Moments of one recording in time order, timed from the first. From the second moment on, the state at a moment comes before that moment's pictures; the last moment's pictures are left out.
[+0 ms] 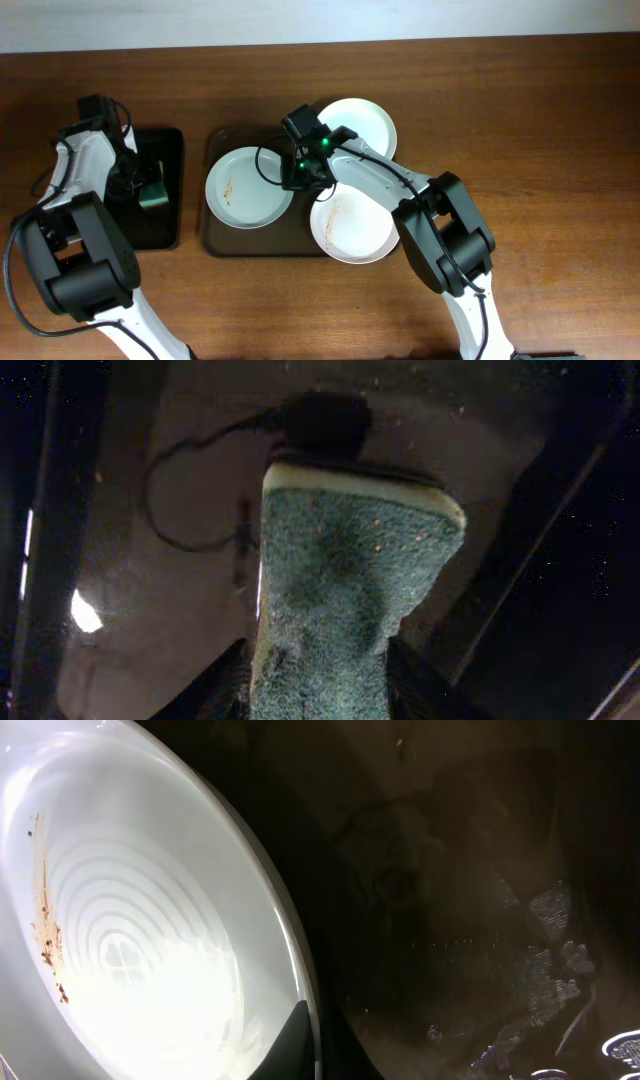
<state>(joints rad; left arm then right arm) 0.30 2.05 1.52 -0.88 -0.01 -0.08 0.61 2.26 1.68 -0.62 -0.26 0.60</state>
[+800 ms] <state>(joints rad) 0.30 2.07 1.44 -0.78 0.01 -0.04 0.61 2.26 1.68 -0.62 -0.26 0.60</state>
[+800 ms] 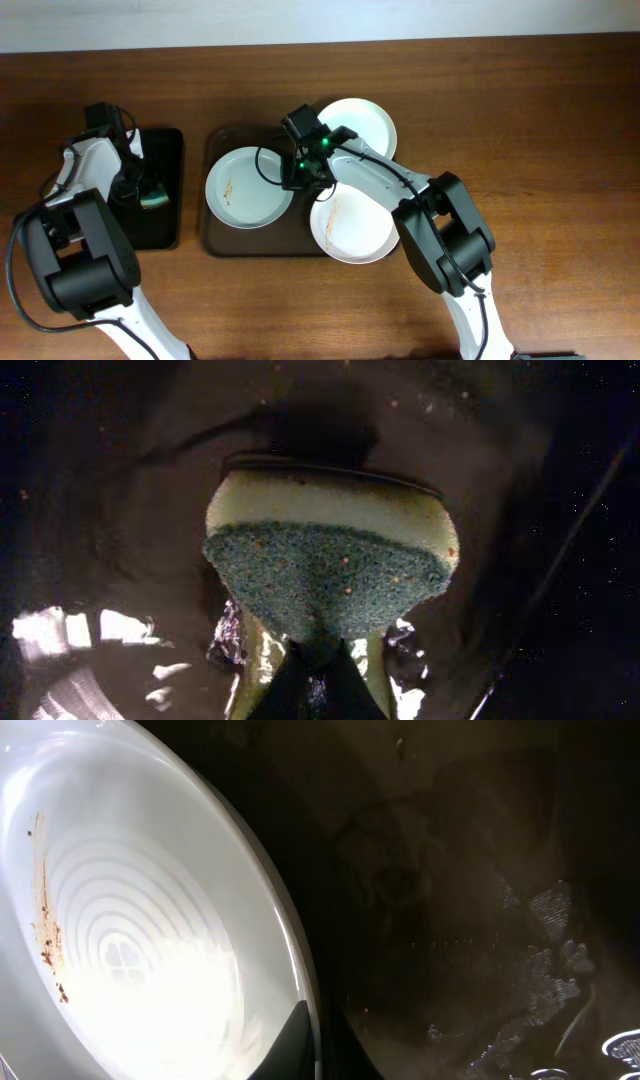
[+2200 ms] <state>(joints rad) 0.09 1.98 1.65 -1.07 0.22 0.08 0.61 2.26 1.68 -0.60 -0.26 0.60</state>
